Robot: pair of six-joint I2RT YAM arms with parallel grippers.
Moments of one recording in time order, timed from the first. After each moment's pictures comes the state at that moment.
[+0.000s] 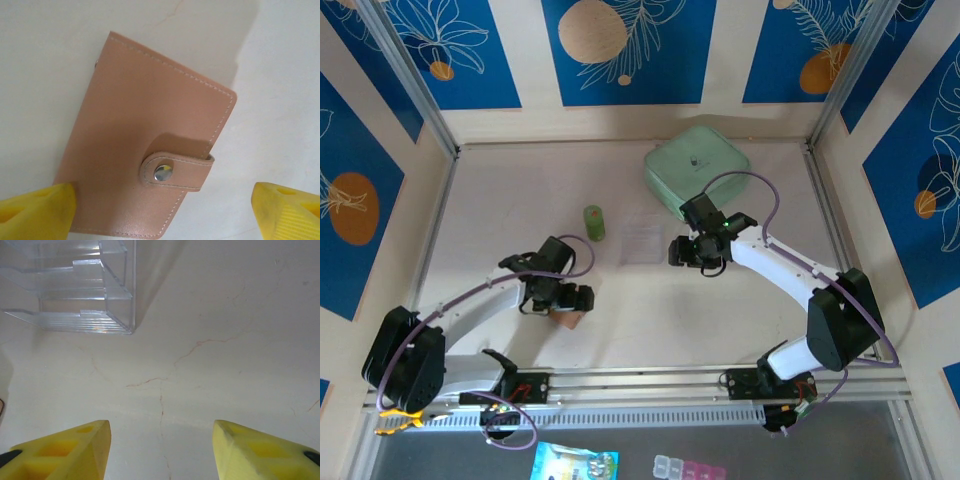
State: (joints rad) left arm -0.57 1.25 0.70 -0.76 0.11 -0.49; right arm 0.56 1.45 1.05 -0.78 -0.05 0.58
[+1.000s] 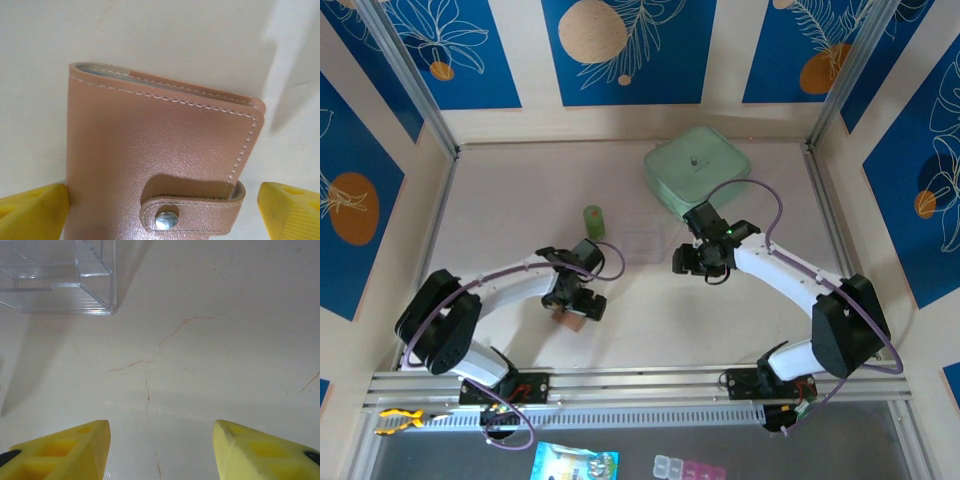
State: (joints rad) left arm -0.73 1.50 0.83 -0.81 -0.02 -0.37; right arm 0.56 1.41 0.97 -0.77 -0.05 0.59
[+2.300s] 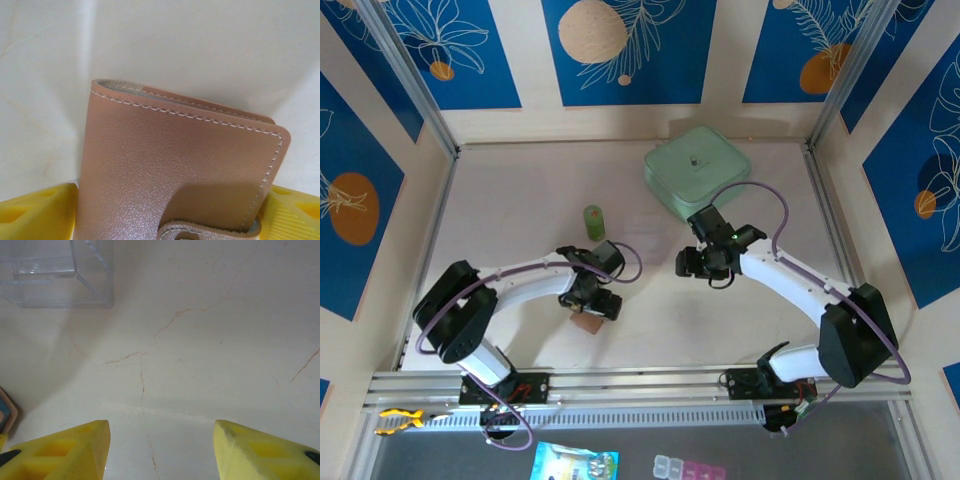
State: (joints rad) left arm -0.83 1.60 0.93 -0.80 0.01 -0.48; right arm 0.56 1.35 0.94 -0.78 -0.05 0.59
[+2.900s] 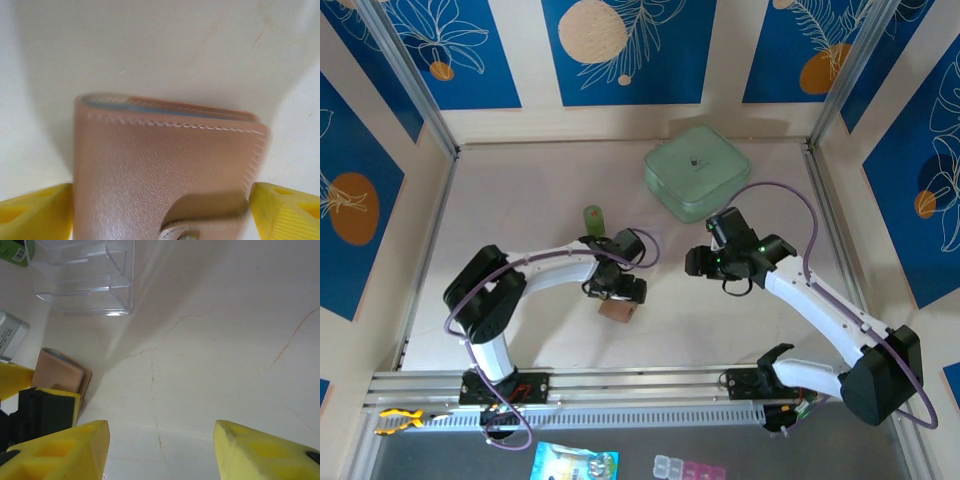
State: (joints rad) left arm -0.85 1.78 1.11 -0.70 0.09 -0.63; right arm 0.54 1.13 0.91 -0.84 -0.05 0.58
